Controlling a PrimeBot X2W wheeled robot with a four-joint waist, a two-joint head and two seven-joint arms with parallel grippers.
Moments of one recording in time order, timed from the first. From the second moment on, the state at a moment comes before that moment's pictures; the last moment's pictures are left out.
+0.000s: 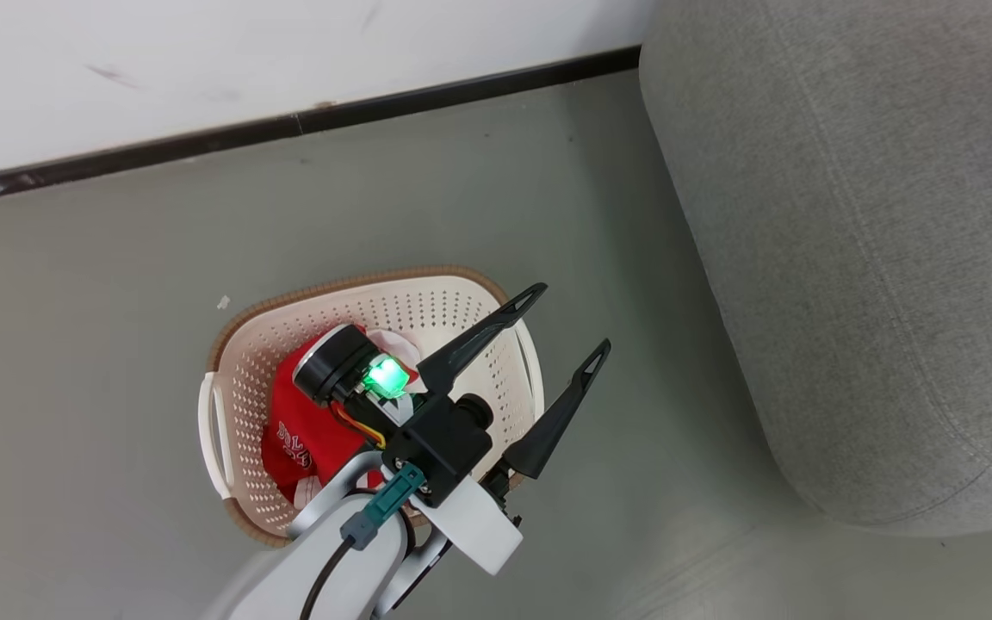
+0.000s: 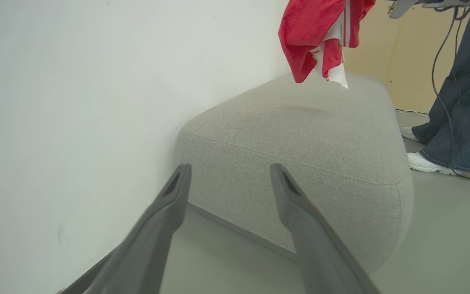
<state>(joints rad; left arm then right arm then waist) -0.49 0.10 -0.68 0.03 -0.20 -0.02 -0.18 -0.79 -0.58 -0.24 0.55 0.37 0.13 -0.10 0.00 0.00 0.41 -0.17</state>
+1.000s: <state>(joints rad) -0.59 0.12 -0.69 0.02 -0.14 -0.05 -0.18 -0.78 -0.36 -0.17 0.76 0.43 0.13 -0.21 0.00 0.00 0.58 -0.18</state>
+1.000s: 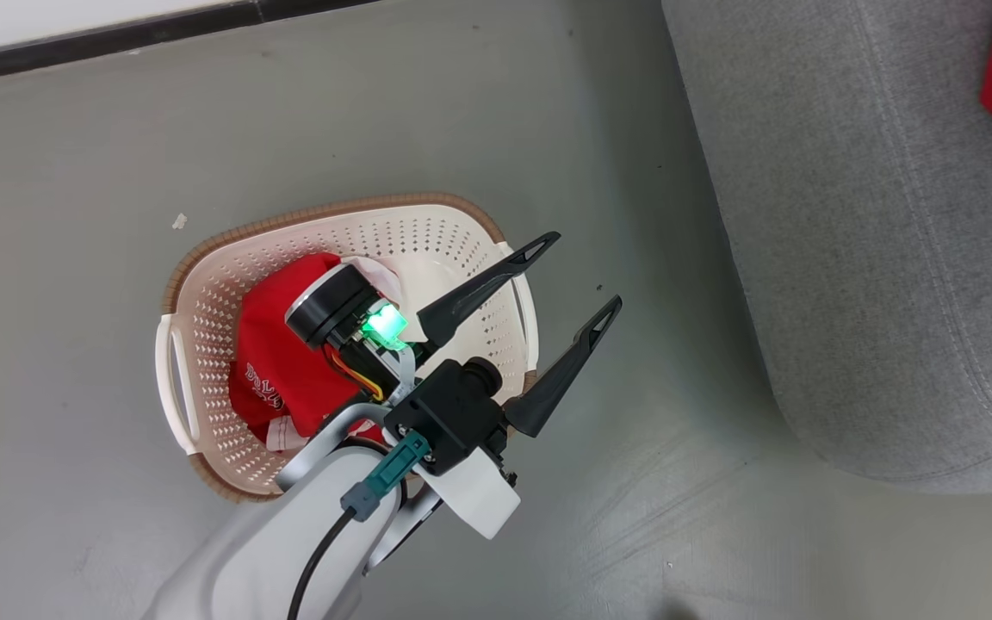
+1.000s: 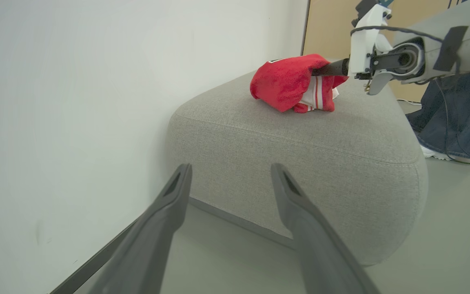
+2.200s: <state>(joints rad) -0.49 0.17 -0.49 0.17 -0.25 0.04 -0.24 -0.58 -0.33 0.19 0.42 0.36 0.13 -0.25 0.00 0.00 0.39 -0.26</state>
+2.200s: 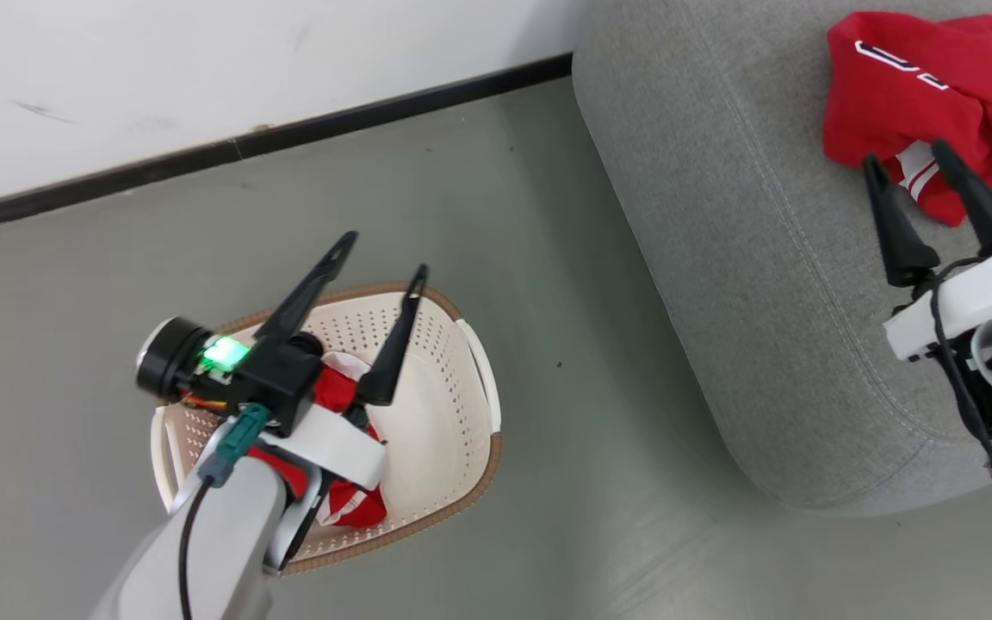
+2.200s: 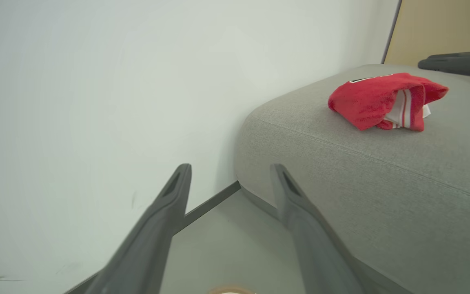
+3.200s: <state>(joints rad) -0.16 0.15 -0.19 0.10 -0.32 0.20 -0.25 -0.37 -0.19 0.17 0.26 0.22 0.13 -0.25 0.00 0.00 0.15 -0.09</state>
